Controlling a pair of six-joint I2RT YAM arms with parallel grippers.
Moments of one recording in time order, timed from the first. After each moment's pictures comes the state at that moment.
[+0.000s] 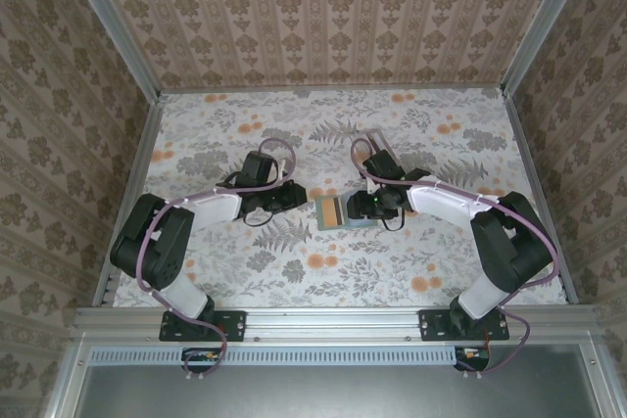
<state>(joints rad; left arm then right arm) -0.51 1.62 0.77 0.00 0.53 -0.65 0.52 1.61 0.94 -0.49 -0.19 0.49</state>
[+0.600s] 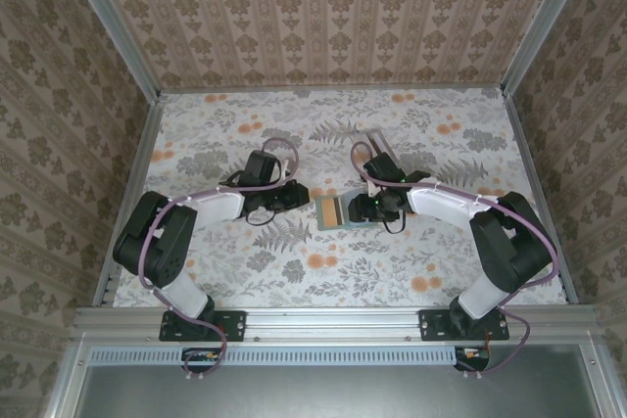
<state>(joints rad) -0.52 1.64 0.79 0.00 0.52 -0.65 0.52 1.61 0.92 -0.48 -0.19 0.47</state>
